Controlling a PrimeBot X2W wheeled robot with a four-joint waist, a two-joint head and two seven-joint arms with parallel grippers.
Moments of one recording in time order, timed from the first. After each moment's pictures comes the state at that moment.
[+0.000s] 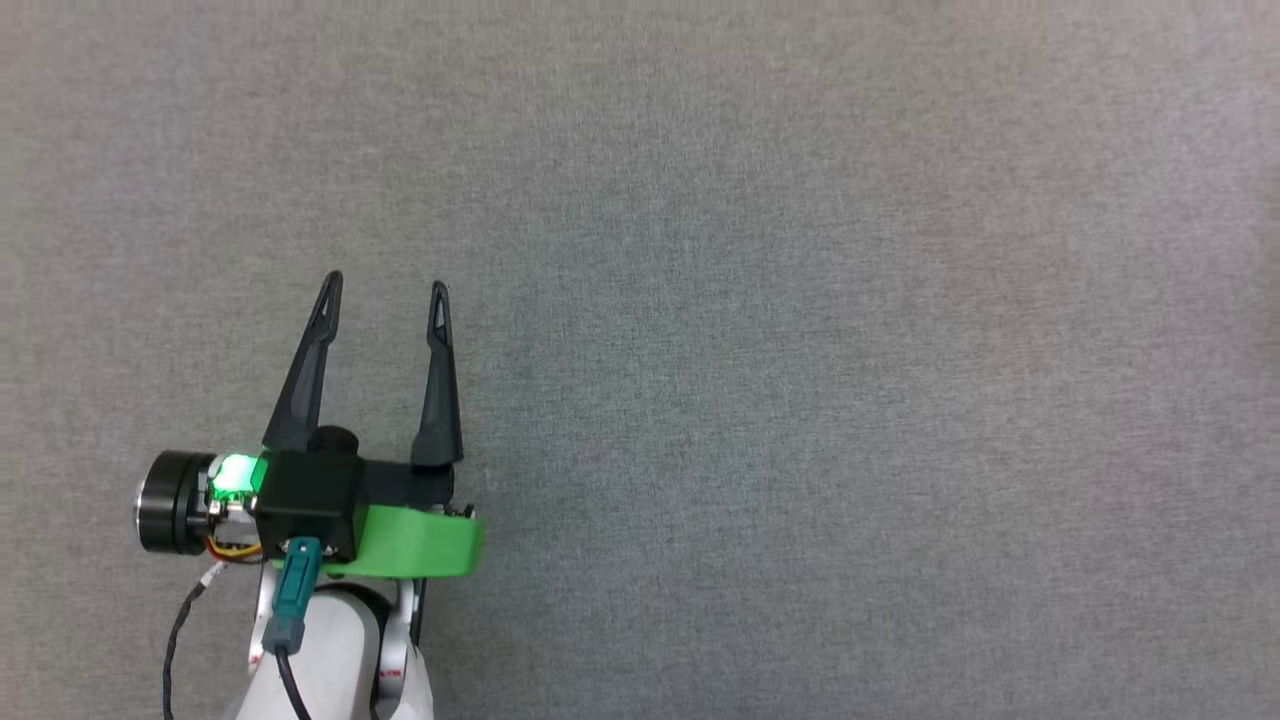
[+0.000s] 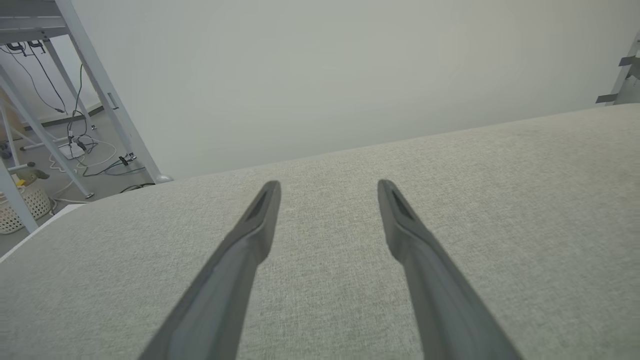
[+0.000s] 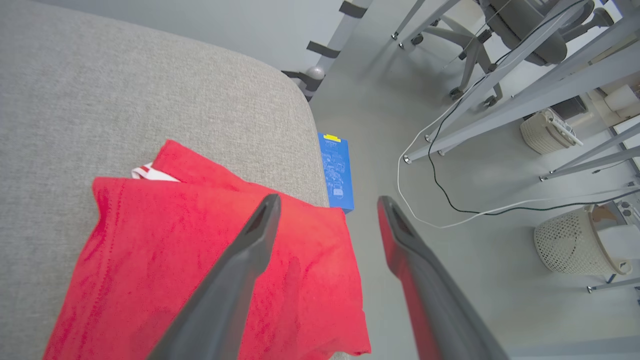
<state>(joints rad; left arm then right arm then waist) -0.16 0.16 -0.17 -0.10 -0.01 0.12 -0.26 -0.76 -1.00 0.35 0.73 0.62 0.13 0.02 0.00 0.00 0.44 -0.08</state>
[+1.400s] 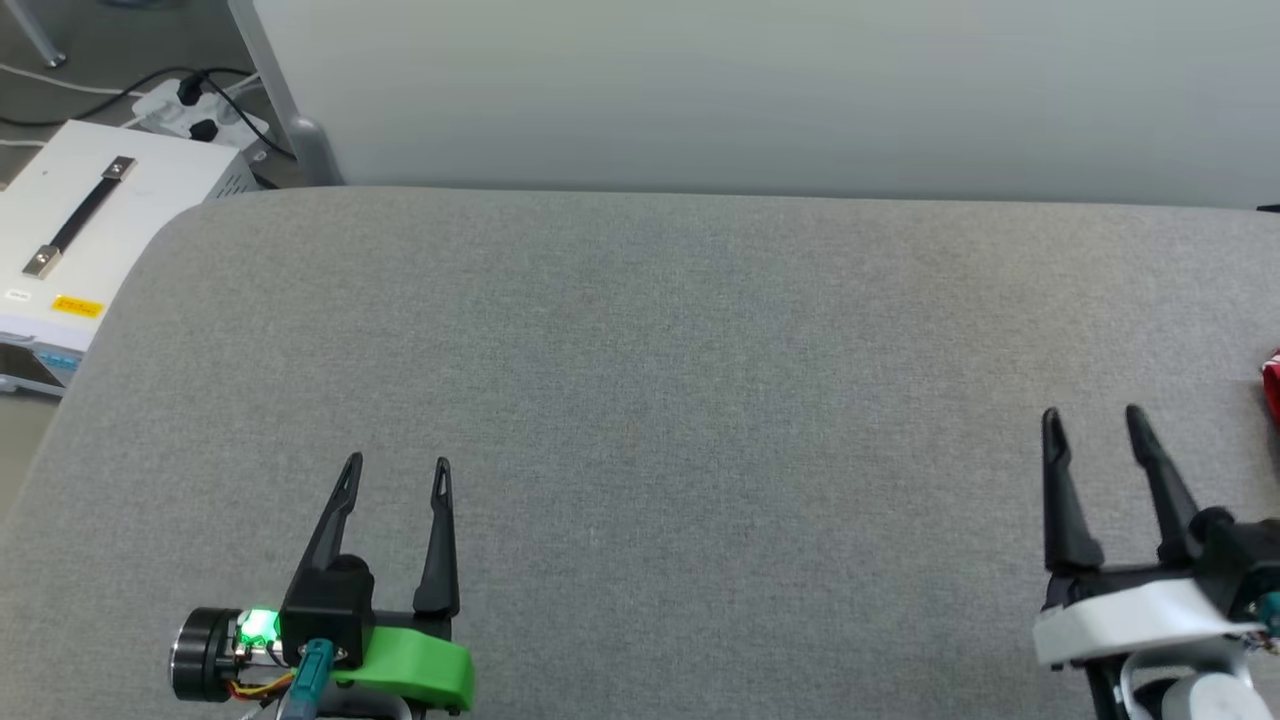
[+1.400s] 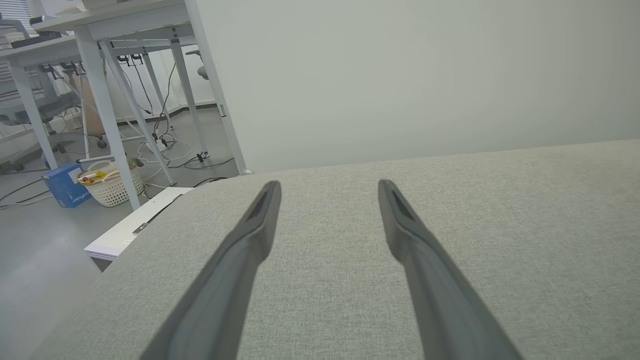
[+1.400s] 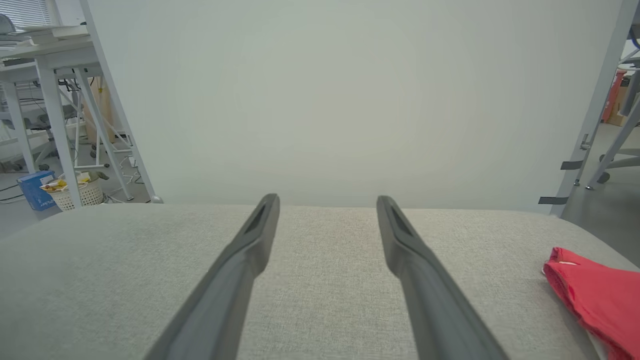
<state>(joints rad) 0.04 0.13 -0.12 0.02 -0.04 0.07 -0.26 0.00 -0.07 -0.06 0.00 0.14 0.13 -0.26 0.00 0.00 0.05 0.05</state>
